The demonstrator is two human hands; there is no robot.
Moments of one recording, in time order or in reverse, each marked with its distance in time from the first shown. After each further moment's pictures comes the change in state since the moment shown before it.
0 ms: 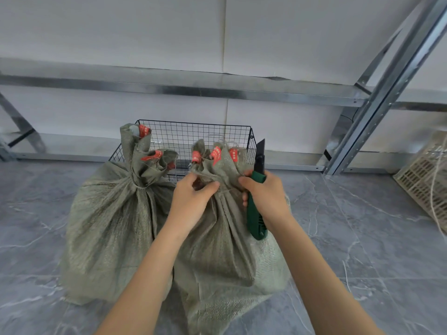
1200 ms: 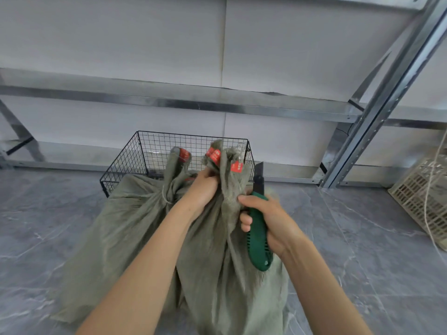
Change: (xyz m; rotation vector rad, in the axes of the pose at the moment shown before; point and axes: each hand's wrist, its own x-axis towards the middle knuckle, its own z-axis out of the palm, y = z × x) left_hand 0.045 0.034 0.032 -0.149 -0.205 -0.210; right_hand -0.016 -0.015 -0.016 0.441 -0.297 0.236
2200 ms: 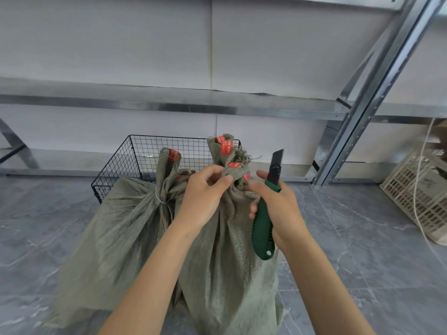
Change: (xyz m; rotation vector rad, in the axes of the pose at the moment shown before) left_hand -0.046 0.009 0.024 0.172 0.078 0.313; right_hand -0.026 -0.027 -0.010 -0.212 0.263 -0.238
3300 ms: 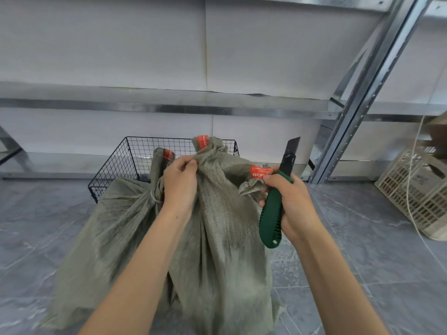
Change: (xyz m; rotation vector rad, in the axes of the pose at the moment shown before) left_hand 0.016 0.002 -0.005 -0.232 0.324 -0.133; right_hand -0.009 -0.020 -0.021 0.139 0.011 -0.059
